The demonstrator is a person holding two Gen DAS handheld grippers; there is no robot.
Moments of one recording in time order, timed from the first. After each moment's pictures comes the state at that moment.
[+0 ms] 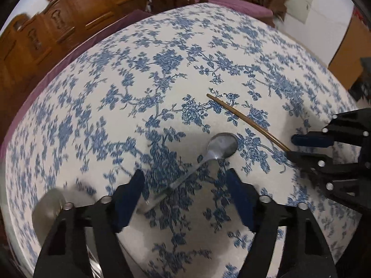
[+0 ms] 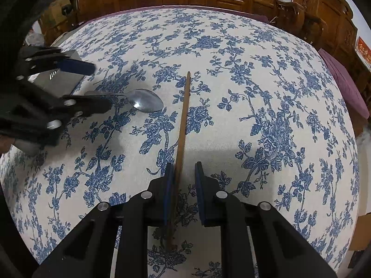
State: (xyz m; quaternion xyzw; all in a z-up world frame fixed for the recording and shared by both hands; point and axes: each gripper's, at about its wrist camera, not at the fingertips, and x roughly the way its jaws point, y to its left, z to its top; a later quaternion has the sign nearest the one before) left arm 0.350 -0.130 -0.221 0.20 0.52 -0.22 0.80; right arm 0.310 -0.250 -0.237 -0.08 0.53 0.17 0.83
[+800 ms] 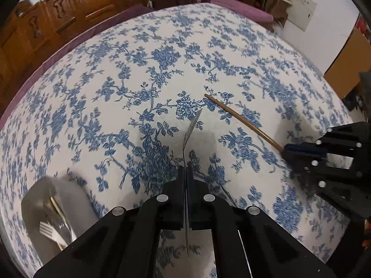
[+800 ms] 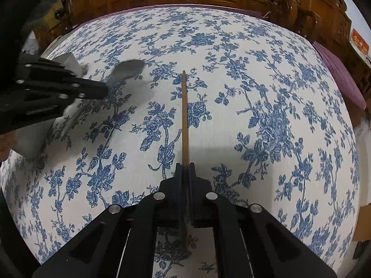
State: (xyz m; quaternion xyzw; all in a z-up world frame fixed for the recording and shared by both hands) left arm 0.342 -0.119 -0.216 0.15 0.53 -0.22 0.80; right arm 0.305 -0.251 -0.236 -0.06 0.54 0.15 0.83
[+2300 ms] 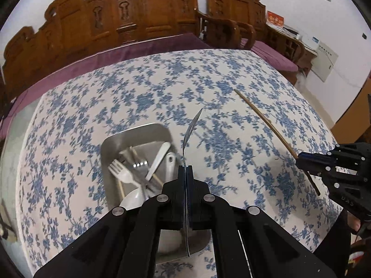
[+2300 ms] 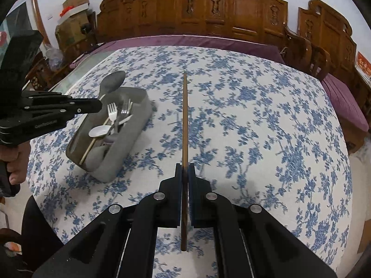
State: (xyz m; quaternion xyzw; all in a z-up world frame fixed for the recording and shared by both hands) left arm 0.267 0.016 -0.133 0.05 0.47 -0.14 0.87; right arm 0.253 -0.163 -0.135 -0.05 0.47 0.20 0.86
